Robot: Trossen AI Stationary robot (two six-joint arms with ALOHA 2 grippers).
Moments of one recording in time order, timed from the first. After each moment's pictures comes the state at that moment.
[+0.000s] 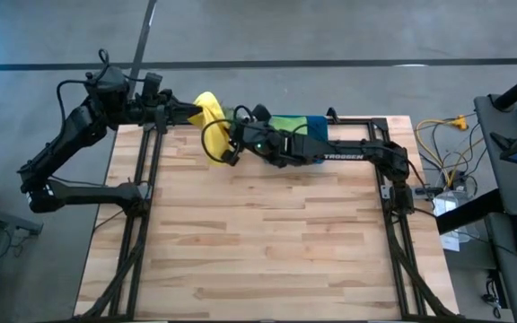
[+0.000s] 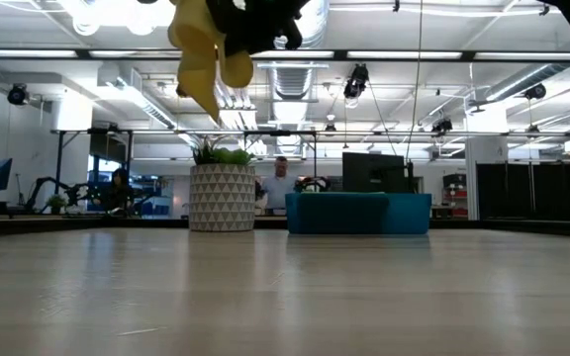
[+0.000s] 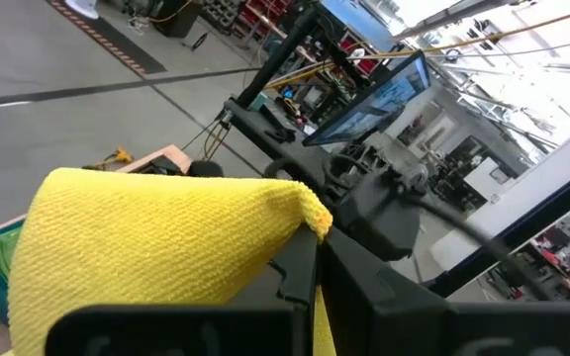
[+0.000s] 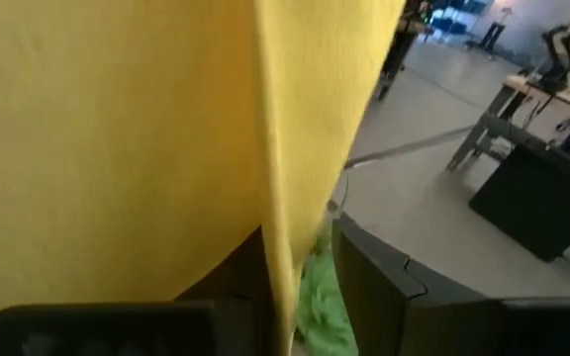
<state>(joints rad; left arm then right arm) 0.59 0.96 1.39 -0.50 0.43 -0.59 -0.09 2.00 1.87 -0.20 0.59 -0.07</state>
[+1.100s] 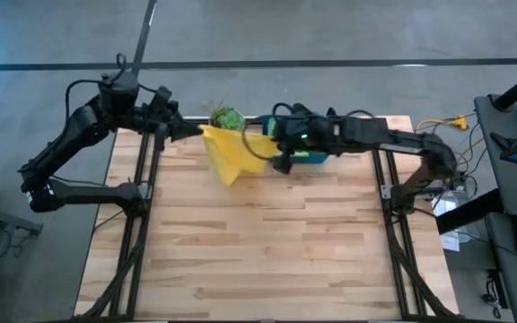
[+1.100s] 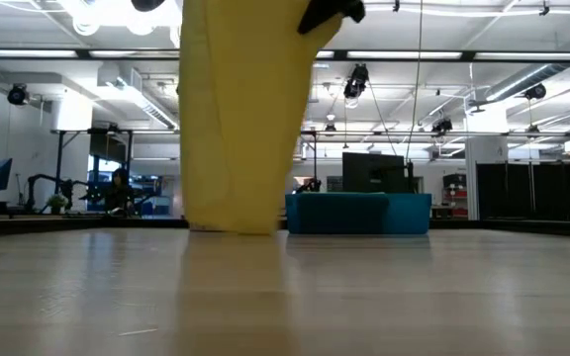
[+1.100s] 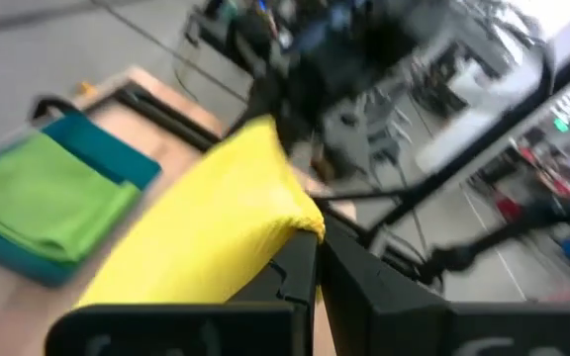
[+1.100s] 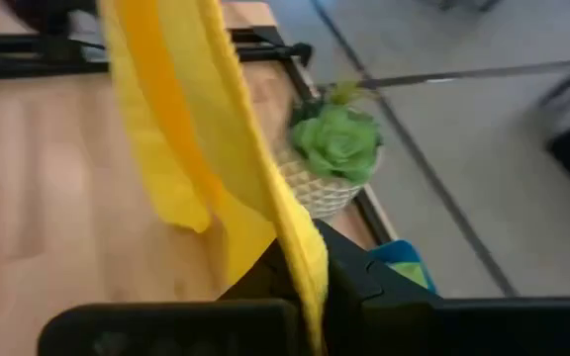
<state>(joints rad) 0.59 0.97 1.38 -0.68 0.61 -0.42 -0.10 1.63 1.75 -0.79 0.34 -0.03</state>
